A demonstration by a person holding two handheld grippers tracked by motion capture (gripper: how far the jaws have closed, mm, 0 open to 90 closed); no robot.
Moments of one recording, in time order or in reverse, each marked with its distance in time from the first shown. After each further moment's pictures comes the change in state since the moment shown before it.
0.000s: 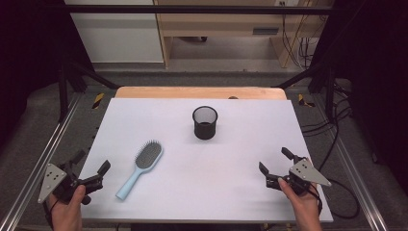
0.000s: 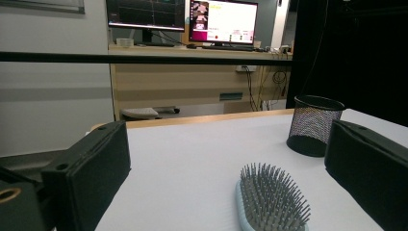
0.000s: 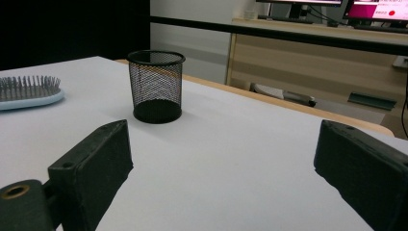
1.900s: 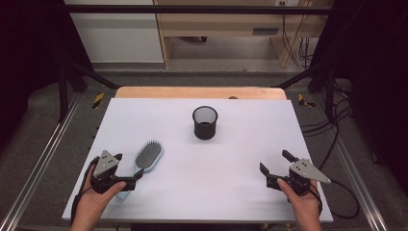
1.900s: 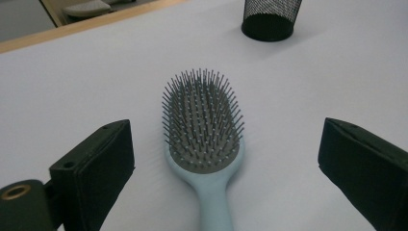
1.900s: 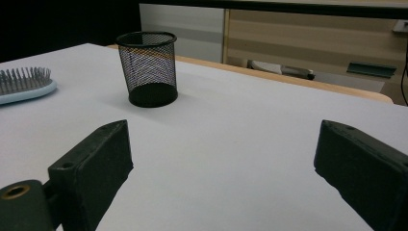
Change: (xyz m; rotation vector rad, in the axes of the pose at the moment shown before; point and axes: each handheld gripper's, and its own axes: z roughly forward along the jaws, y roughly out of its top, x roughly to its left) left arm -0.063 0.008 0.061 0.550 -0.141 0.149; right arm 0.000 0.000 -0.001 0.088 -0.024 0.069
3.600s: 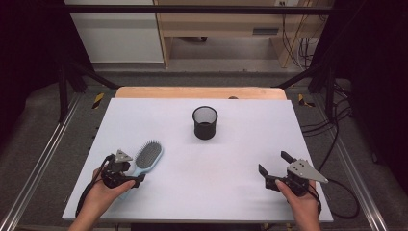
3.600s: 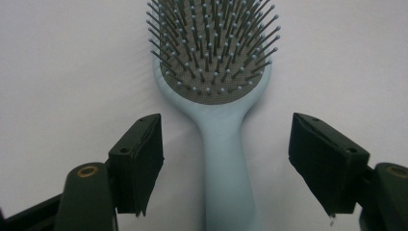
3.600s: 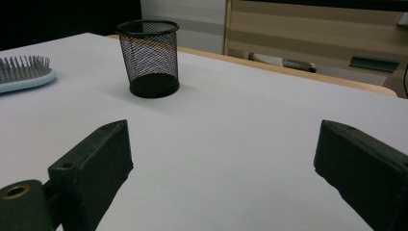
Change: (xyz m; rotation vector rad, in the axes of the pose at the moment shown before) left arm 0.008 -0.008 0.039 0.366 -0.009 -0.062; right arm 0.003 -0.003 0.002 0.034 0.003 -0.010
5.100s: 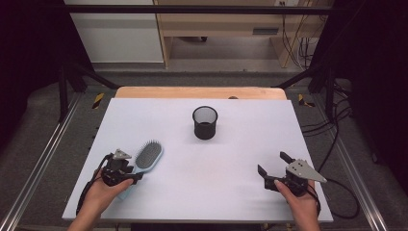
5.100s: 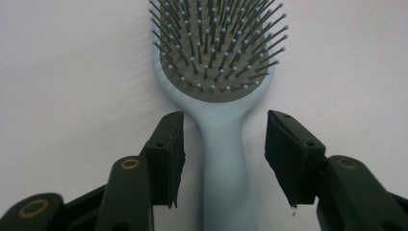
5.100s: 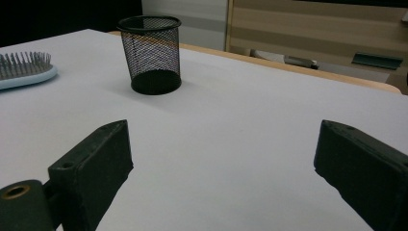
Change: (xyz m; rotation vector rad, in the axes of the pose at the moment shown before) left arm 0.006 0.000 0.003 0.018 -0.042 -0.068; right arm 0.002 -0.001 0.002 0.013 0.003 -0.001
